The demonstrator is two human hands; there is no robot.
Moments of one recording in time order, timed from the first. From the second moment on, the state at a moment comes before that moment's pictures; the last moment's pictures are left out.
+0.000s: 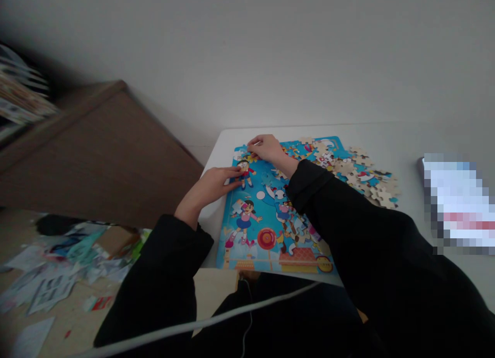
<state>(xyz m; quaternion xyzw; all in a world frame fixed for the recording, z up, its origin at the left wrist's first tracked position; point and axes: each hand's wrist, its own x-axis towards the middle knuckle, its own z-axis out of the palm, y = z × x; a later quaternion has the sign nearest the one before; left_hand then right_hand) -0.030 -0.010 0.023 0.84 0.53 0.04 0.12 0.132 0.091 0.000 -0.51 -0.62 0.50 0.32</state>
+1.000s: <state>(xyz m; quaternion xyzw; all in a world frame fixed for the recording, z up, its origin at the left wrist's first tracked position) -0.028 -0.011 0.021 0.84 0.53 0.03 0.08 0.129 0.088 -0.004 -0.47 -0.61 0.55 0.32</state>
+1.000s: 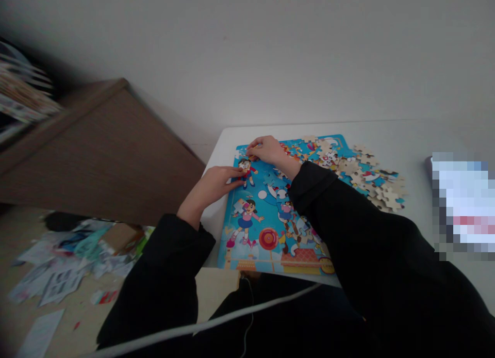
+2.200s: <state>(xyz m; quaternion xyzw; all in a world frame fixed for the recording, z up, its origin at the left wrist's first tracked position) -0.036 -0.008 0.019 0.84 0.53 0.08 0.06 0.182 0.023 0.021 -0.40 -0.79 0.44 0.16</state>
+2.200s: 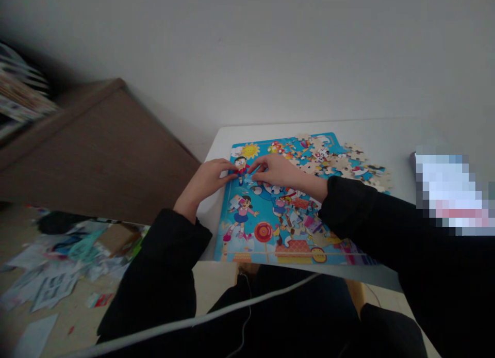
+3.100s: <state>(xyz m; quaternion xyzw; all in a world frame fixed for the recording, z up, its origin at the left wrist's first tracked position) -0.023 -0.014 0.016 0.89 0.42 0.16 0.11 0.230 -0.004 0.044 -0.36 -0.91 0.21 0.02</state>
